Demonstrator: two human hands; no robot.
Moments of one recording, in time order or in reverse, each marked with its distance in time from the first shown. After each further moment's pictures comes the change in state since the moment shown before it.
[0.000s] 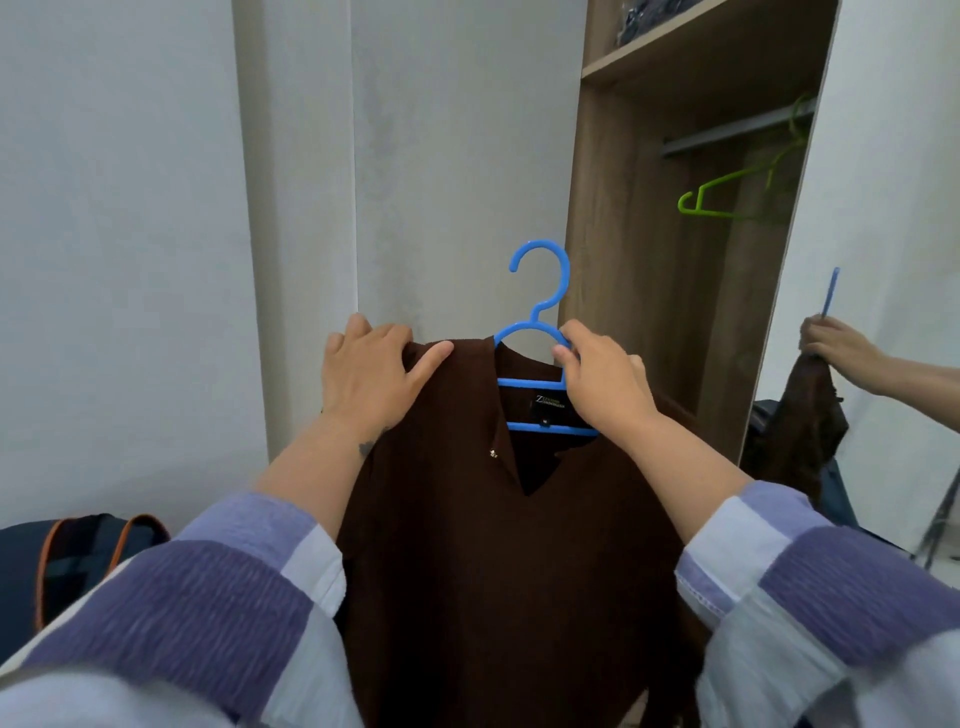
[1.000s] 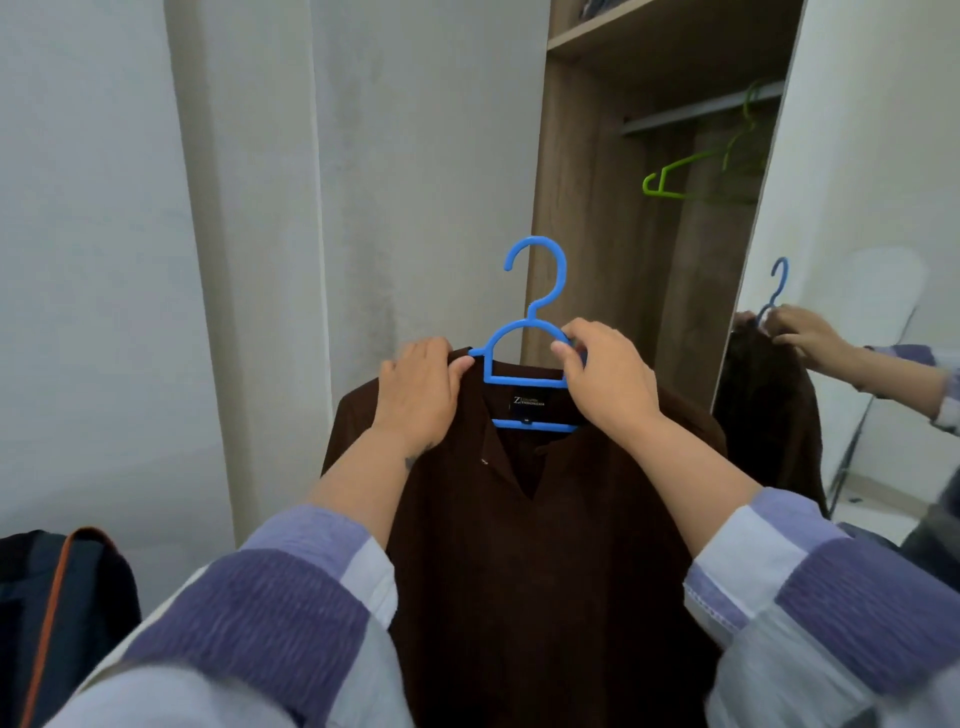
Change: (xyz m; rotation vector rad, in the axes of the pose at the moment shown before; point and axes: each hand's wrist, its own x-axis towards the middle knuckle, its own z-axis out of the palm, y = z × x) left_hand -0.012 0.035 0.042 -0.276 -0.207 0.065; right_hand -0.023 -0.005 -0.008 -0.025 0.108 0.092
